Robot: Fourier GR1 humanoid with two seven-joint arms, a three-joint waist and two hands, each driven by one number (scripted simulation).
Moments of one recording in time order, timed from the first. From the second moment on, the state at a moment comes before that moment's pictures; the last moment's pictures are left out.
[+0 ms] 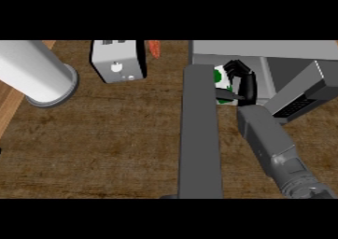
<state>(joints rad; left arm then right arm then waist) 0.31 0.13 0.47 -1.82 0.33 -0.59 -0.23 -0.90 -0.10 -0.14 -0.25 -0.08 -0.50 -0.83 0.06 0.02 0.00</state>
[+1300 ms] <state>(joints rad) 0.21 0.16 0.45 -1.71 0.28 -0.60 -0.26 -0.98 -0.24 -0.14 -0.09 0.03 -0.81 -0.75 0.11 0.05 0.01</state>
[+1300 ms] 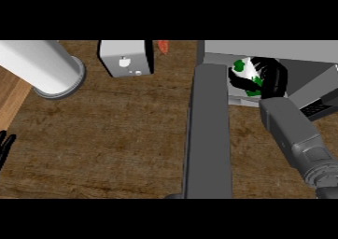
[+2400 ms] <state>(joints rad) 0.12 0.17 0.43 -1.63 0.23 -0.58 -0.26 -1.00 -0.23 -0.08 -0.06 0.10 -0.89 -0.68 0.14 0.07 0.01</state>
